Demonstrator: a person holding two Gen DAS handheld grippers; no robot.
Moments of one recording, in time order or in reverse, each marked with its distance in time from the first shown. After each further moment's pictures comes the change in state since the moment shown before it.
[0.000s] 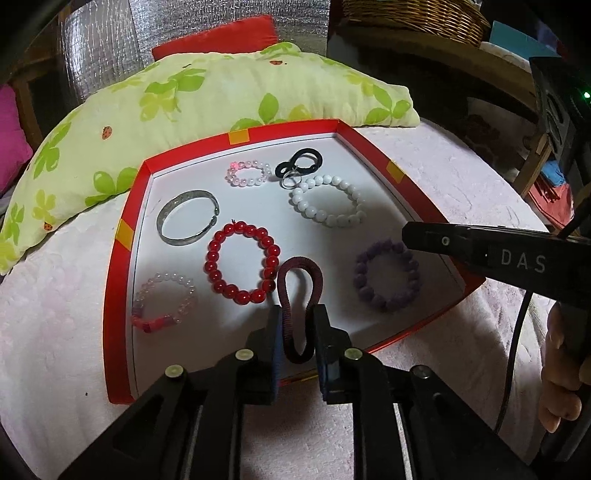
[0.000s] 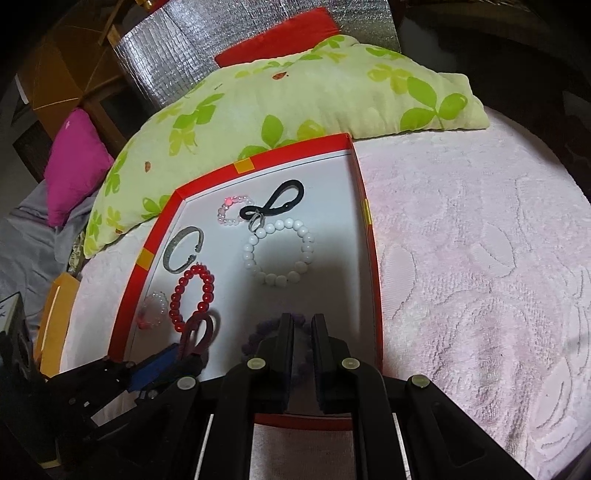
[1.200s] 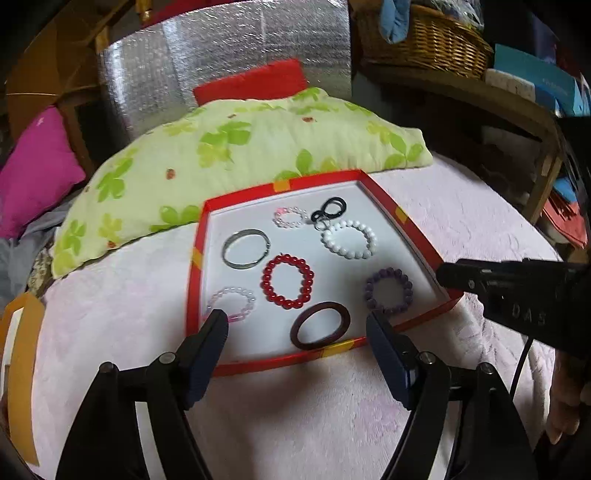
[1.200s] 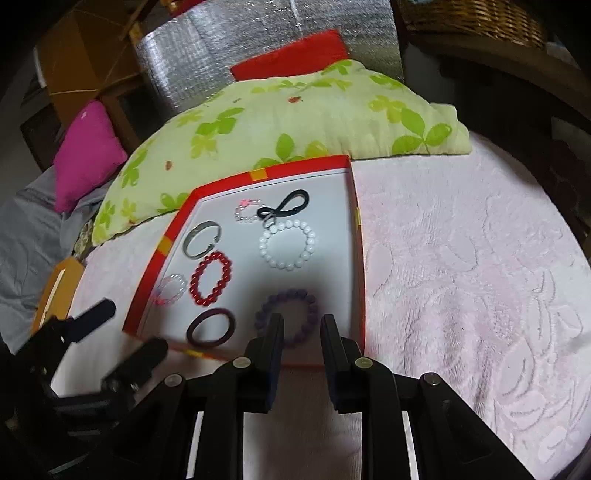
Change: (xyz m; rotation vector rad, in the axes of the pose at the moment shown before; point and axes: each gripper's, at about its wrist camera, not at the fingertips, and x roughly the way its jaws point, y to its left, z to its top) left arm -0.080 -0.006 -0.009 -0.025 -0.144 0.156; right arm -0.054 0.014 -0.025 -0.070 -0.060 -0.042
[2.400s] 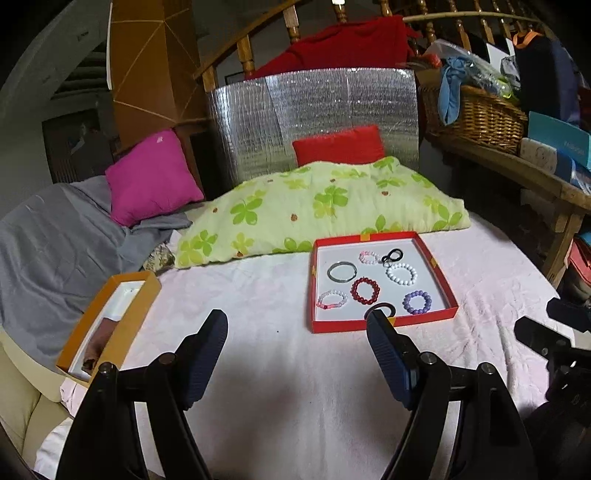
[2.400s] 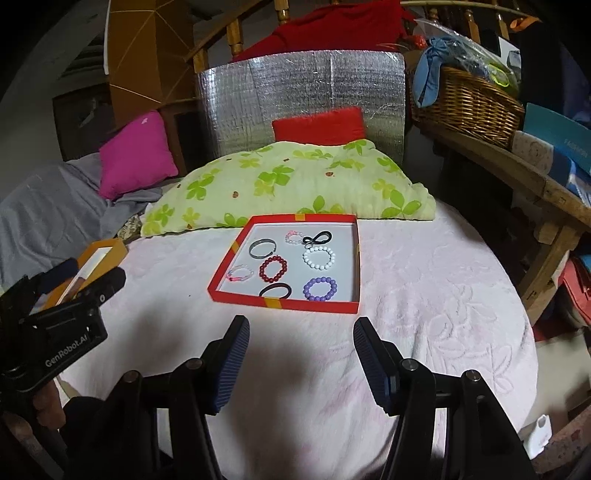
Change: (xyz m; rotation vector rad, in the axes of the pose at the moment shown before) left arm -0.206 0.026 -0.043 -0.138 -0.175 0.269; right arm -0.202 0.072 -0.085 -0.155 -0.198 -0.073
